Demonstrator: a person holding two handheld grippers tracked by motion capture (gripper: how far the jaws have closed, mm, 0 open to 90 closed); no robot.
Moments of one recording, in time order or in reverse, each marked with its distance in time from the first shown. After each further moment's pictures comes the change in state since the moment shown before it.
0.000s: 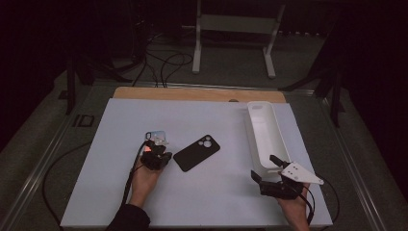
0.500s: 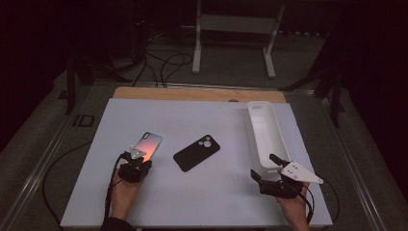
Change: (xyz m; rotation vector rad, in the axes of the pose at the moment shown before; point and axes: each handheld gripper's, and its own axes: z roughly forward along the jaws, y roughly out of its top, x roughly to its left) left arm 0.025 -0.041 -0.034 -0.037 0.105 -0.060; right arm -0.001 0.002 0.002 -0.009 -0.004 -0.003
